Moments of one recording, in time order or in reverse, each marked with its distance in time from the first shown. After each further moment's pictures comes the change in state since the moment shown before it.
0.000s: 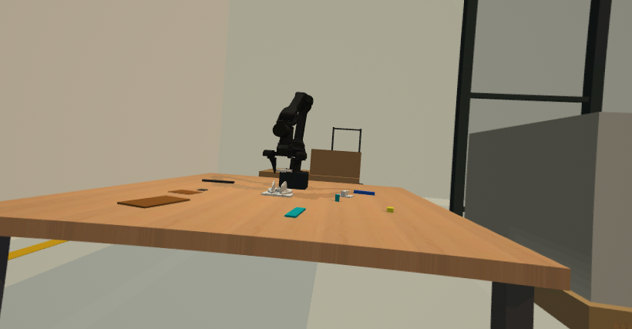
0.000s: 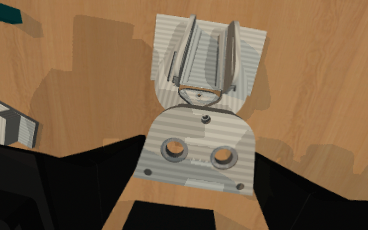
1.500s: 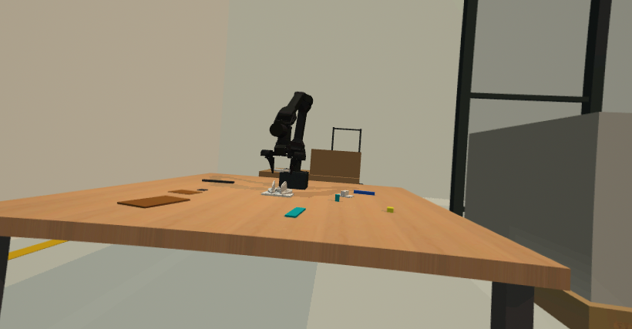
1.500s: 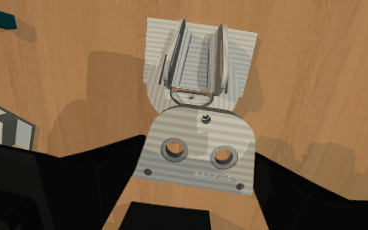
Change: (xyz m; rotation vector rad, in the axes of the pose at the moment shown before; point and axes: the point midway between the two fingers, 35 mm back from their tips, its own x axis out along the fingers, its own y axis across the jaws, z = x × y) arm 0.000 -0.009 0.004 0.012 0.002 -0.001
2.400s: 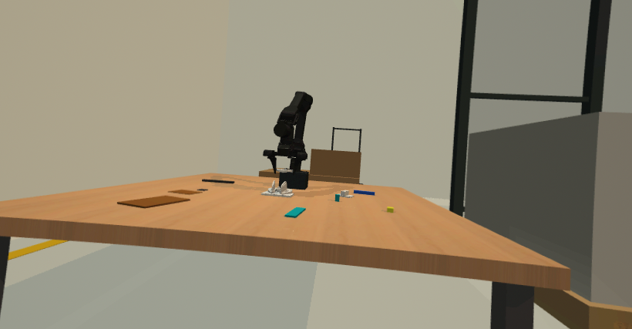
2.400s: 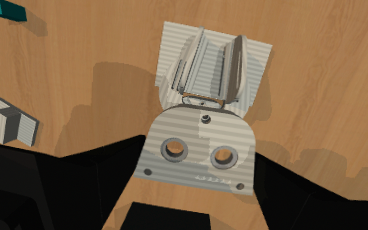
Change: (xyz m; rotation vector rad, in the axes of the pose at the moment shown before) arm 0.000 0.013 0.005 -0.062 0.002 -0.001
